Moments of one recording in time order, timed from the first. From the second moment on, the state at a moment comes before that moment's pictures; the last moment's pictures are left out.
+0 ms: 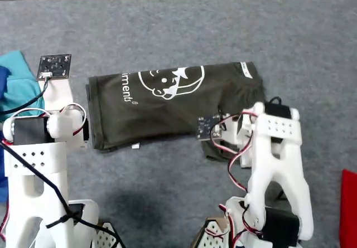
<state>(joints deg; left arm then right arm) -8.7 -44.1 29.4 91.3 -9.5 7.7 -22.0 48.2 76.8 85.1</state>
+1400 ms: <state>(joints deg) -8.7 -44.1 29.4 93.4 -9.5 7.7 -23.0 54.5 68.4 86.4</state>
